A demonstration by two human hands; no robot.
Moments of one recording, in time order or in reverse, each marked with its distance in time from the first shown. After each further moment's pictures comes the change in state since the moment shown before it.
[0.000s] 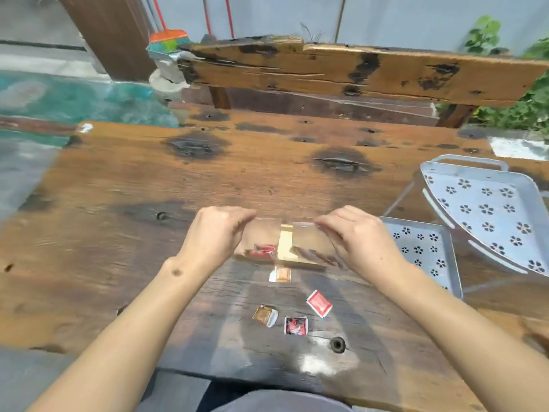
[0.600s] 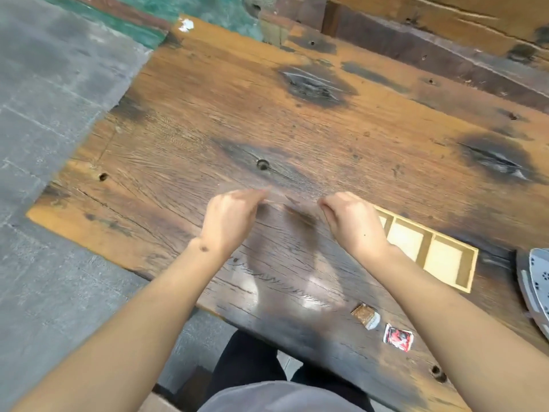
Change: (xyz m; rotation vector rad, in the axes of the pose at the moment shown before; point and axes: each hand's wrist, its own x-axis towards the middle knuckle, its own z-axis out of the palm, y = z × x) left_hand -0.153 -0.258 -0.027 0.157 -0.086 -0.450; right_hand 0.141 -0.146 0.276 0.013 -0.449 0.093
